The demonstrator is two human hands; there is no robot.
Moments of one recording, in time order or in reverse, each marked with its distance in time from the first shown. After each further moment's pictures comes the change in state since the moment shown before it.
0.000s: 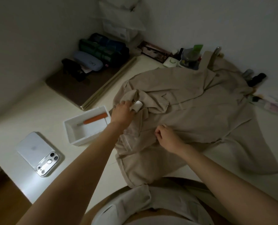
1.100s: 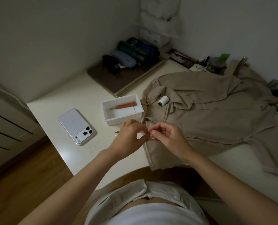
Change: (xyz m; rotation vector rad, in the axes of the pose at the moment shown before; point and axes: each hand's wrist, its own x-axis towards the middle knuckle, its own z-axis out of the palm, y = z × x) left_hand -0.174 -0.052 -0.032 -0.154 0.164 0.362; right_hand -0.091 -0.117 0.007 0.759 -0.027 -0.276
